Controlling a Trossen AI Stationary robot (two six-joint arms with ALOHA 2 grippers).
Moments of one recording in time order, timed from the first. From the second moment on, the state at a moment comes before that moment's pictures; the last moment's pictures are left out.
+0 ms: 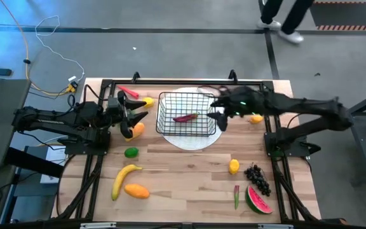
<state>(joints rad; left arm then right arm) 0.07 0.65 0.55 0.22 -0.32 -0.13 -0.13 1.15 1.07 -0.45 0.08 0.29</state>
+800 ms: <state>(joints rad) 0.06 0.65 0.57 0.18 -0.27 -0.26 -0.11 0.89 0.75 0.02 0.13 0.24</state>
